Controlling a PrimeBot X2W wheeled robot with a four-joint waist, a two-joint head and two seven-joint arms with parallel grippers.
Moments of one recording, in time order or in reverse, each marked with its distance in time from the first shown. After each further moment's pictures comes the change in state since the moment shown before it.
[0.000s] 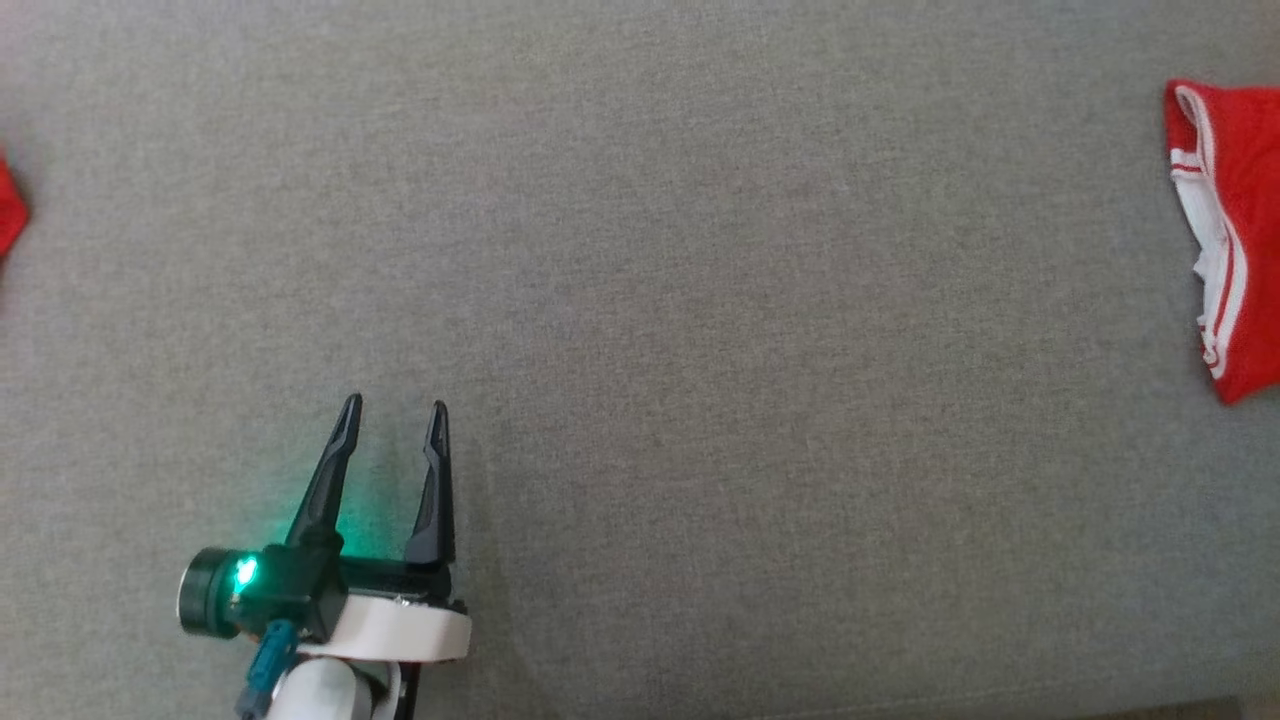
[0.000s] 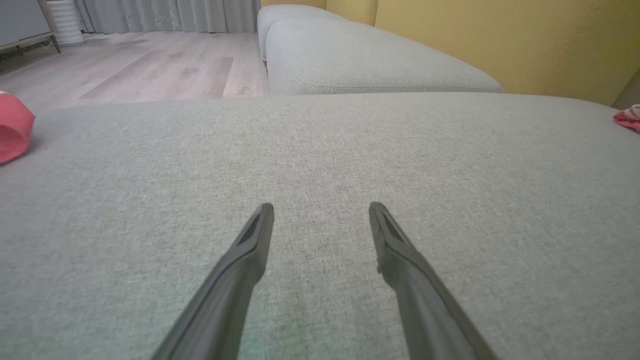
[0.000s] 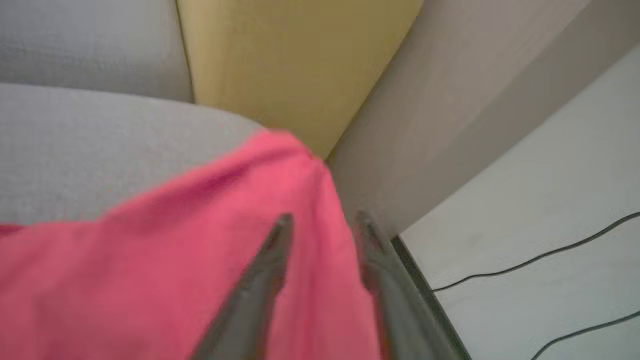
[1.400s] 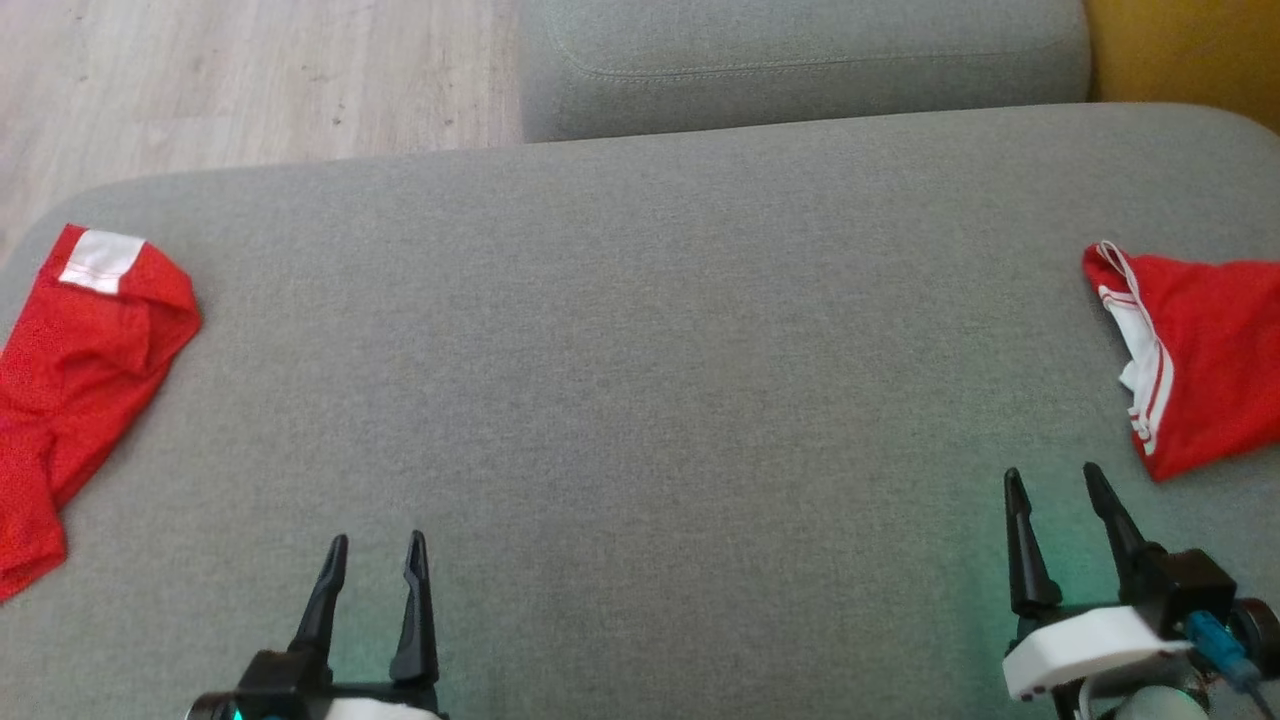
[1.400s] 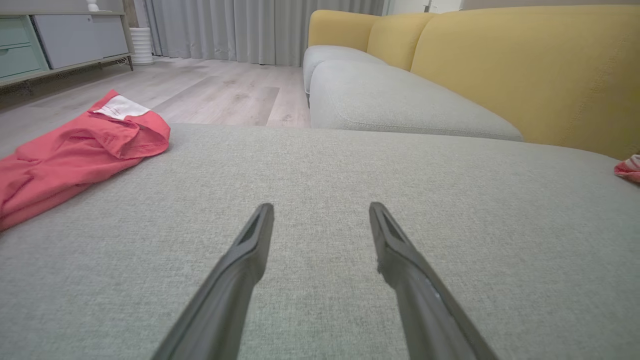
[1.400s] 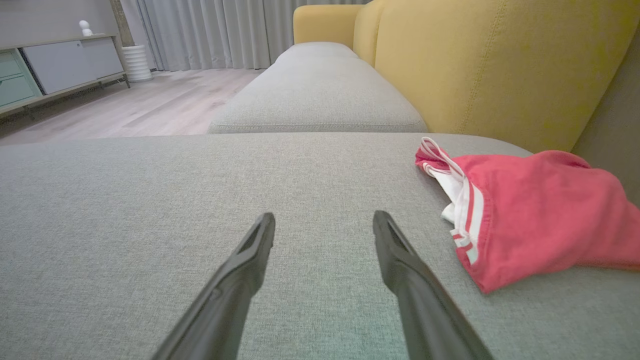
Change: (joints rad) left arm 0.149 0.000 0.024 0.097 -0.097 0.027 0.000; right arm 0.761 0.430 0.409 -0.458 0.290 0.000 -0.318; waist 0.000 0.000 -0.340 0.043
